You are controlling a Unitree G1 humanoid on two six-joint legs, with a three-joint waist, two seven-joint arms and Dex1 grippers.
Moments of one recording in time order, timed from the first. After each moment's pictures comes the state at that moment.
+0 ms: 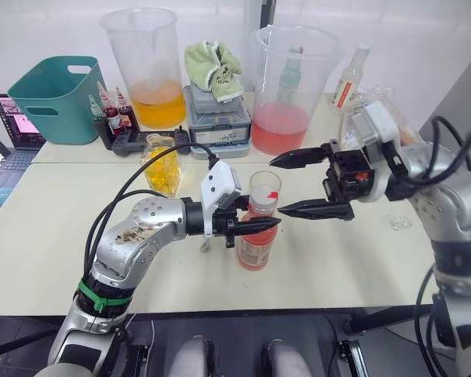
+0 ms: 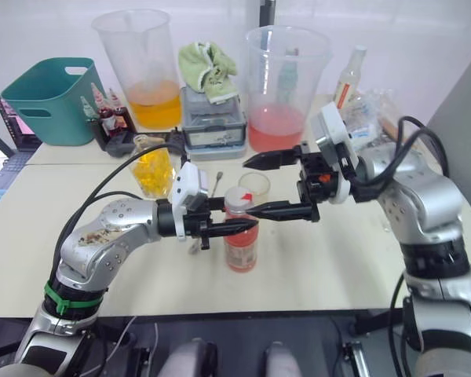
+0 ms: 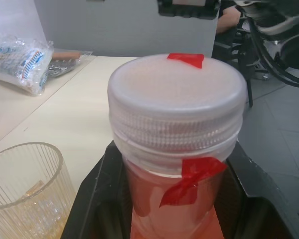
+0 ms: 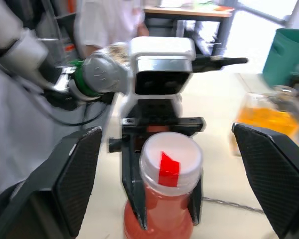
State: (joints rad) left arm -0.57 0.46 -0.18 -0.37 -0.54 0.68 -0.86; right arm -0.71 -0.77 -0.01 -0.24 0.77 0.62 1.21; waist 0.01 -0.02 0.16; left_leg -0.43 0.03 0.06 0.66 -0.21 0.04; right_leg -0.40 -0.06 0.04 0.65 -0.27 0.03
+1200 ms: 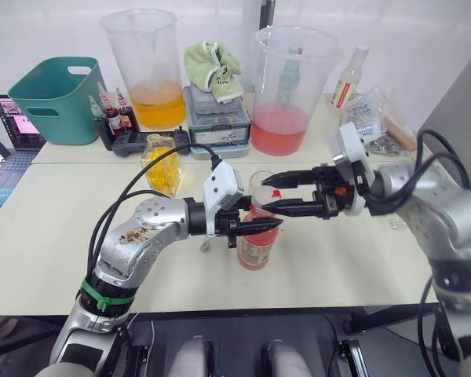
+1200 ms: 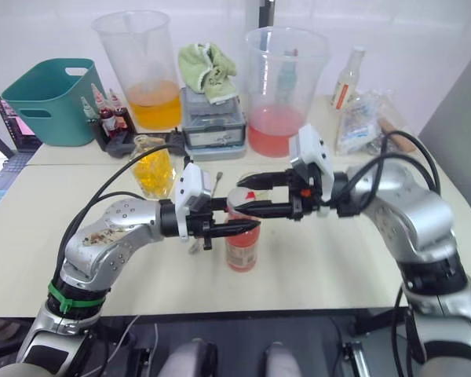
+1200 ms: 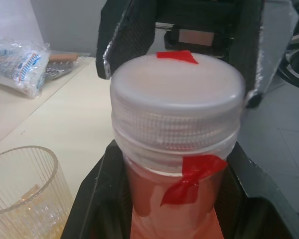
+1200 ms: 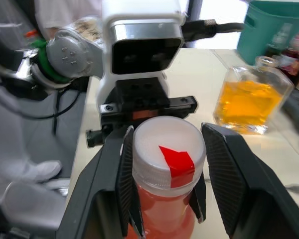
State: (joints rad) left arm -0.57 0.46 -0.19 -0.36 -0.53 0.67 -0.86; right arm -0.81 -0.76 0.15 -0.13 0.67 0.55 1.27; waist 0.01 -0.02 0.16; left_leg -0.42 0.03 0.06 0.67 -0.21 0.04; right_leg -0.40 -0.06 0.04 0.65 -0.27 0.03
